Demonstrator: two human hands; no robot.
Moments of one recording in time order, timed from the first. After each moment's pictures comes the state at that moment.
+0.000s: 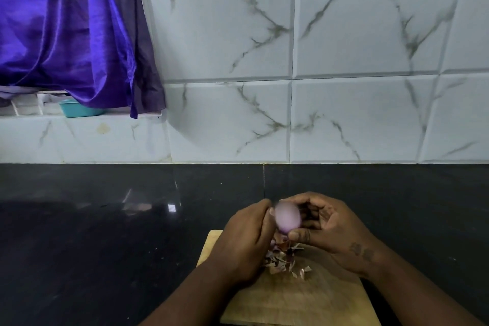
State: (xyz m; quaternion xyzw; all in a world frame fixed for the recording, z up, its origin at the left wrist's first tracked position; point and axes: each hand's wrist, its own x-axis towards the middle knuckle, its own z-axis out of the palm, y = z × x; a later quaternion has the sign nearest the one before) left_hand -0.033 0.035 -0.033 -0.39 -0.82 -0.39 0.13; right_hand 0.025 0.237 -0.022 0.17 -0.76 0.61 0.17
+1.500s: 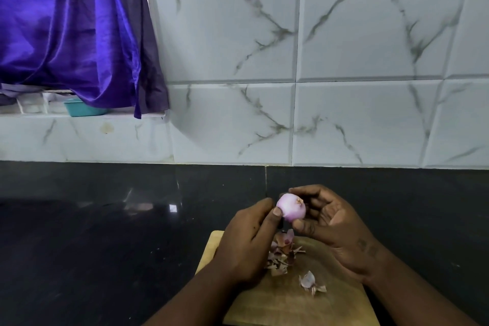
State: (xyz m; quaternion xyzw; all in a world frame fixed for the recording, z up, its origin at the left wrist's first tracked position) left_hand -0.030 0.038 -0.030 -0.37 -0.76 -0.53 0.12; right_hand 0.022 0.229 -0.020 0.15 -0.67 0.71 0.16
